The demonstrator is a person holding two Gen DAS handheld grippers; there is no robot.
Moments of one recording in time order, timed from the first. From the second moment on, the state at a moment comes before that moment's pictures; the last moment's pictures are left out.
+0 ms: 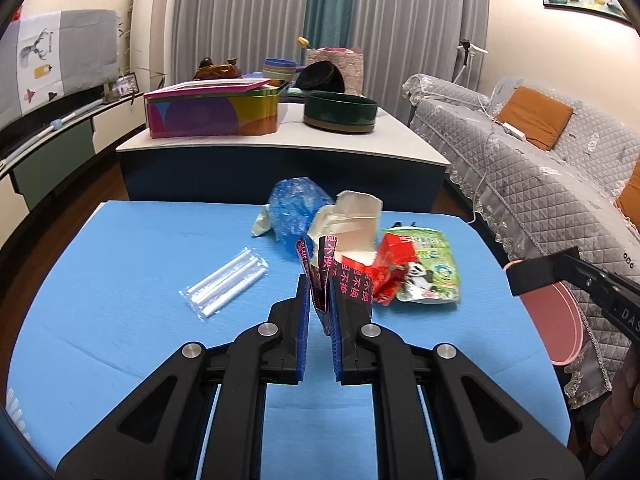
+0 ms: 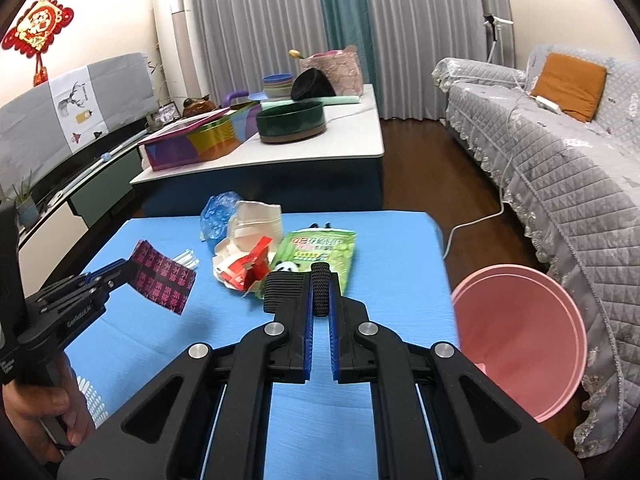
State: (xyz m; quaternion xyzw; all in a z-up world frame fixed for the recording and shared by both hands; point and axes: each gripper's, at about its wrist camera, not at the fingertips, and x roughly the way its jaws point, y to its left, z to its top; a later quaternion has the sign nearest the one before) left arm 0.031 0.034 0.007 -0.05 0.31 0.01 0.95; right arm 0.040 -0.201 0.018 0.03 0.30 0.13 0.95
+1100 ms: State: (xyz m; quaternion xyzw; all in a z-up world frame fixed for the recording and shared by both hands) left arm 0.044 -0.114 0.054 -0.02 0.29 -0.11 0.95; right arm 0.034 -0.322 0.040 0.08 0.28 0.02 0.96
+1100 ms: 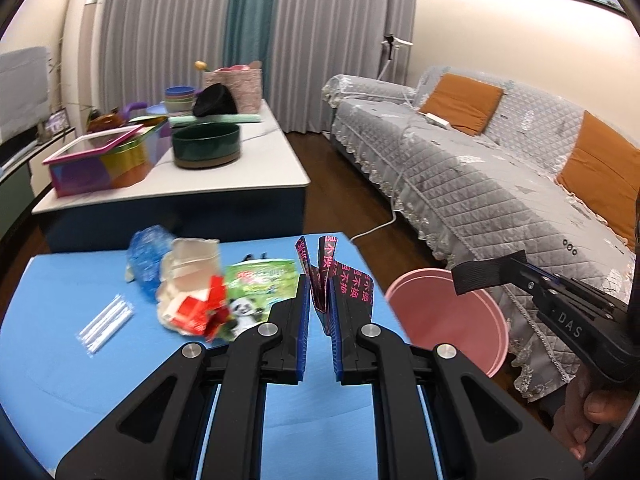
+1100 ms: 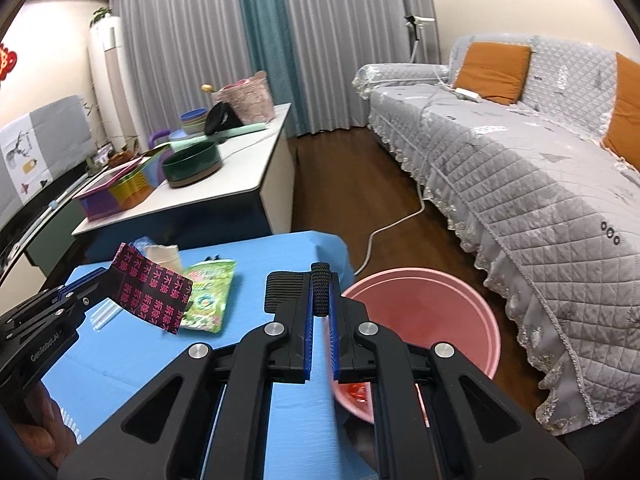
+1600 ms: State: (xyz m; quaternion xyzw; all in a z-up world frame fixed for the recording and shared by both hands) left arm 0.065 -0.177 0.054 0.00 0.30 -0.15 0.94; right arm 0.042 -0.394 0.047 0.10 0.27 -0.05 0.95
